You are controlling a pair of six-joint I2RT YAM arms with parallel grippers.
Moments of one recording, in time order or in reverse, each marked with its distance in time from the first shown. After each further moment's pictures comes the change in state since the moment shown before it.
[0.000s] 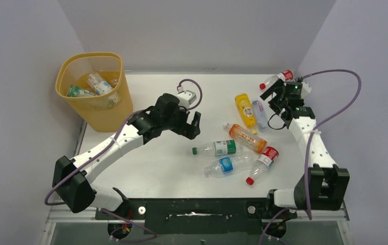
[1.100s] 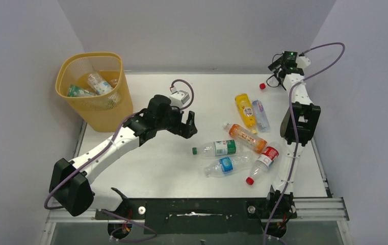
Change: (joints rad) left arm 0.079 -0.036 -0.120 0.153 0.106 -0.008; right arm -0.137 1.052 1.026 -0.061 0.166 0.060
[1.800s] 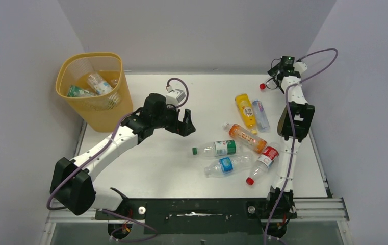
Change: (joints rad) left arm 0.073 0.007 -0.033 0.053 0.112 -0.020; right arm -0.022 0.213 0.209 -0.043 0.014 -0.001
